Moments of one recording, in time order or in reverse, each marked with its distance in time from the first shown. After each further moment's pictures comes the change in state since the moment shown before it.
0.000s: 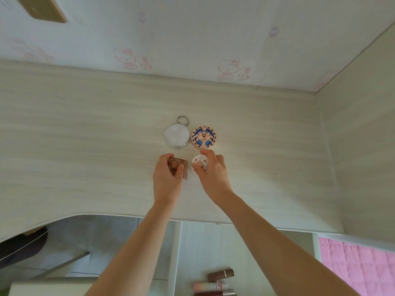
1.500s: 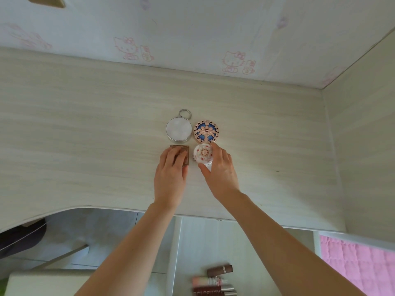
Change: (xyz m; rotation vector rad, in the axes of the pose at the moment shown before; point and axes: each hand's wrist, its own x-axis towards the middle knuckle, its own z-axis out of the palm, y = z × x) left_hand -0.008 -0.004 -0.004 0.547 -0.039 0.503; right_hand -0.008 0.004 -0.009 -0.332 0.070 -0.170
